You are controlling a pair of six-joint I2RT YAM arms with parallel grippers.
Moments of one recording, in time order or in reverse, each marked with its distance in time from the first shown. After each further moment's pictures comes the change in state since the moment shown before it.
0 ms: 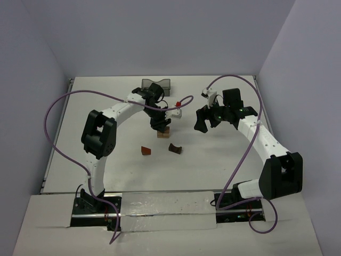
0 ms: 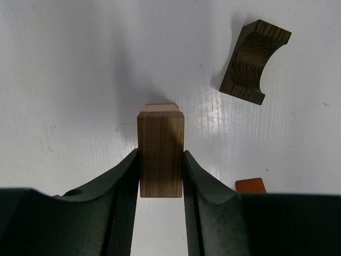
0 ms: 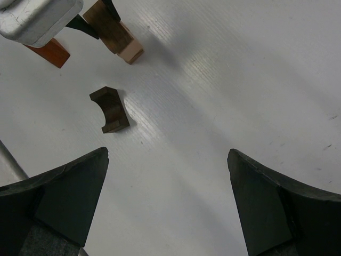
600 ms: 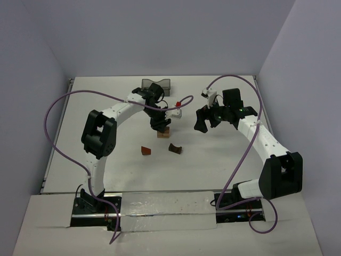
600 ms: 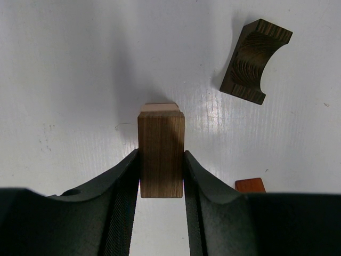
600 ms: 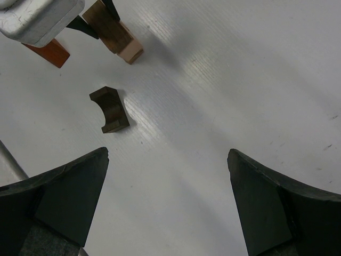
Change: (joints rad) left arm 0.000 0.001 0.000 0.000 -0.003 -0.005; right arm 0.000 0.002 0.000 0.000 0.000 0.000
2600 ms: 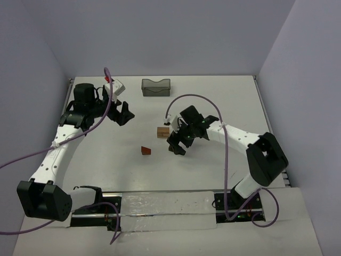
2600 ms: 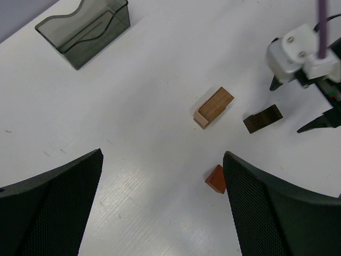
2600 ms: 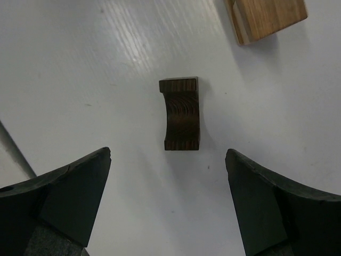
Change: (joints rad) left arm 0.407 -0.886 -0.605 0.493 0.060 -0.680; right arm 0.456 0.178 -0.035 0.026 0.201 -0.045
